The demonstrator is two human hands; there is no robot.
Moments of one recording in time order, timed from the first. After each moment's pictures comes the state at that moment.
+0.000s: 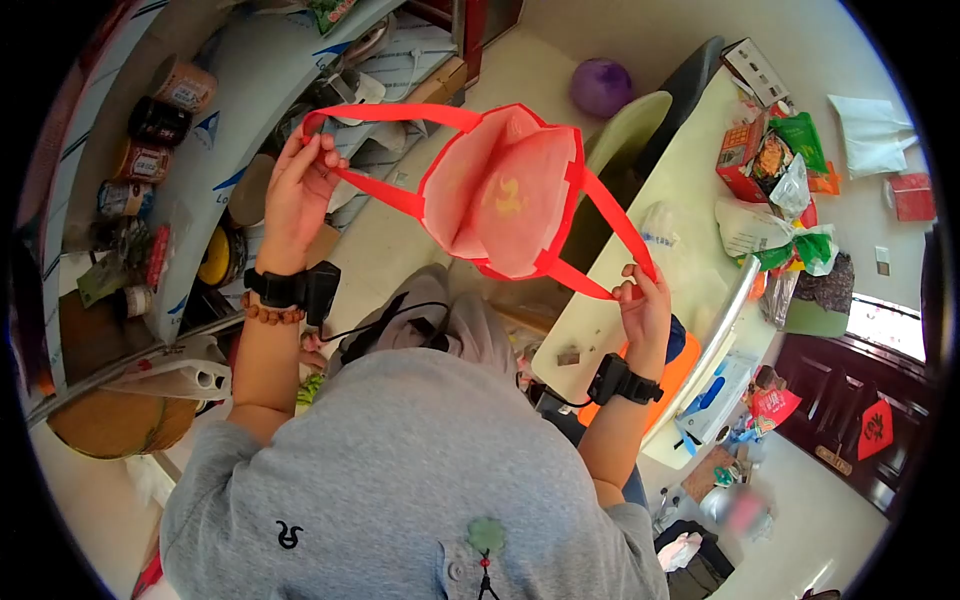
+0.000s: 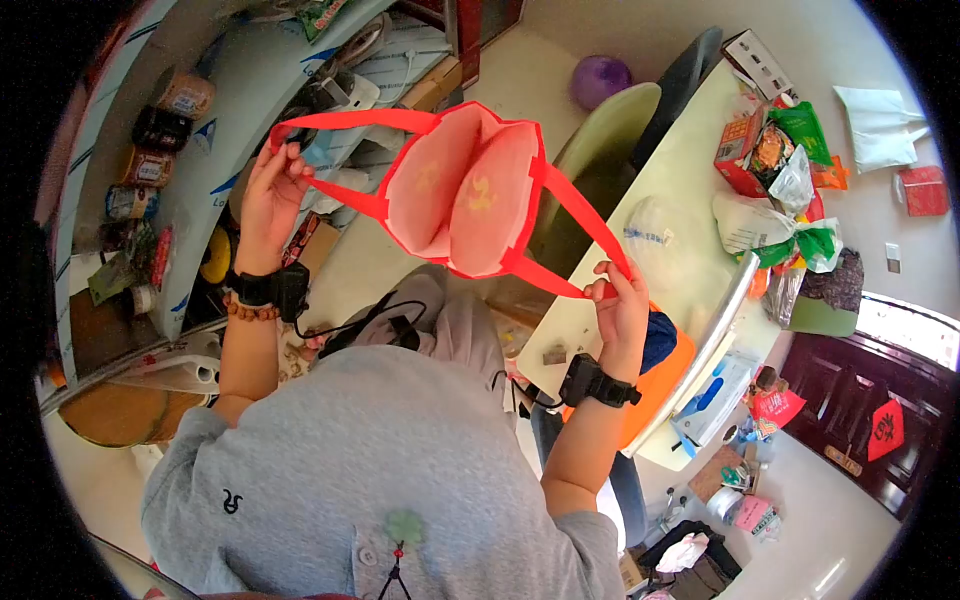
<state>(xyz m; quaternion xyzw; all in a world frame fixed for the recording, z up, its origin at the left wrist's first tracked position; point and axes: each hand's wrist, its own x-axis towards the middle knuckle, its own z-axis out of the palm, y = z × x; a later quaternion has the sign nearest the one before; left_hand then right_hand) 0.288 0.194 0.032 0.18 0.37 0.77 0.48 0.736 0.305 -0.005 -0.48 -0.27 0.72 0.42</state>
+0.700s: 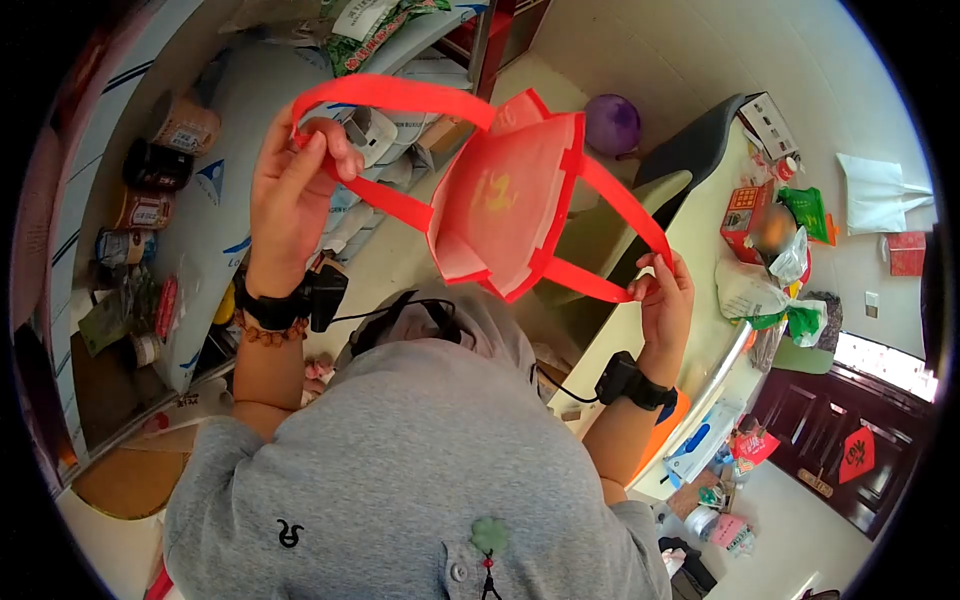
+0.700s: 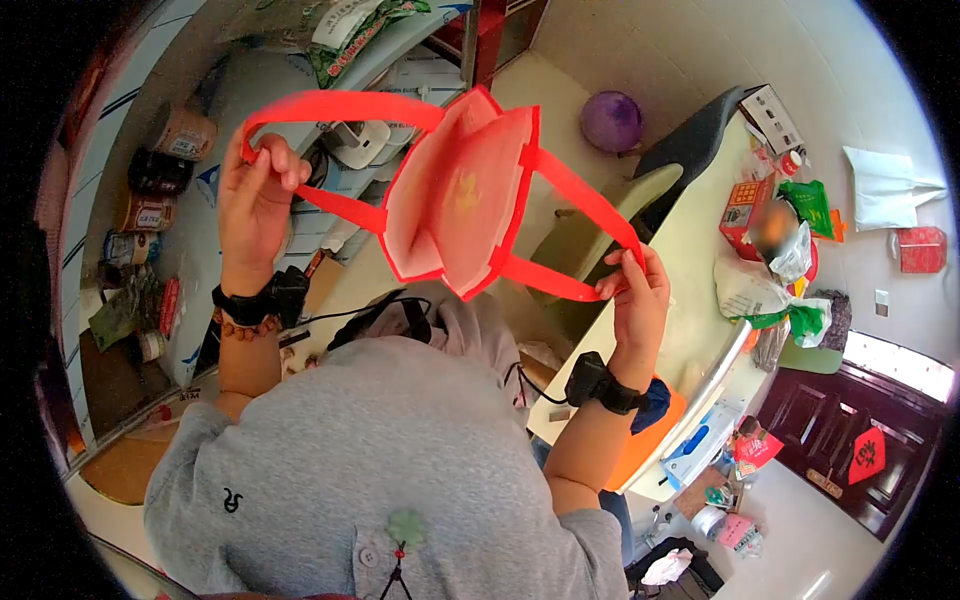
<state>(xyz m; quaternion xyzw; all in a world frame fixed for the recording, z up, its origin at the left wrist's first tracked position) 0.216 0.283 0.108 0.36 0.35 0.76 0.41 0.612 0.418 0.049 -0.43 -0.41 0.69 0.42</state>
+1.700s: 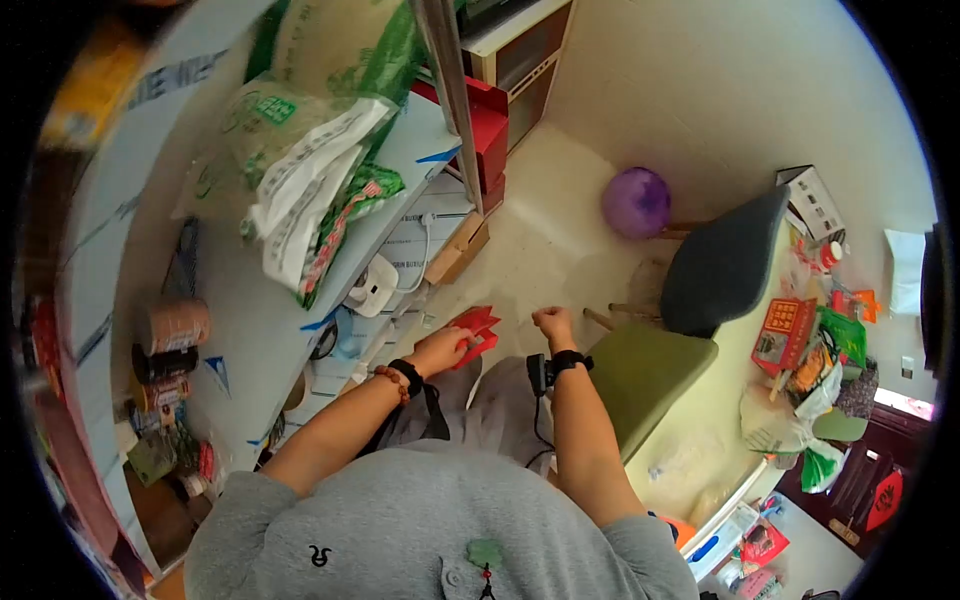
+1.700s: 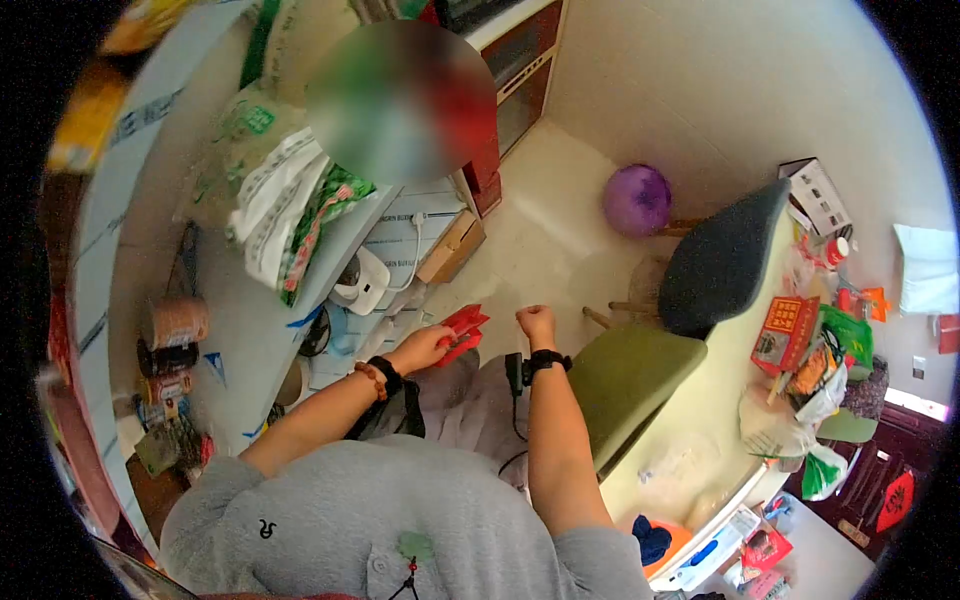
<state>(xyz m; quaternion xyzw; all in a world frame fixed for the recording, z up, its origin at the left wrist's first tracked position) 0.201 0.490 -0.219 0.59 0.65 0.22 0.44 0.423 0.649 -0.321 -0.68 -0.51 0.53 0.02</state>
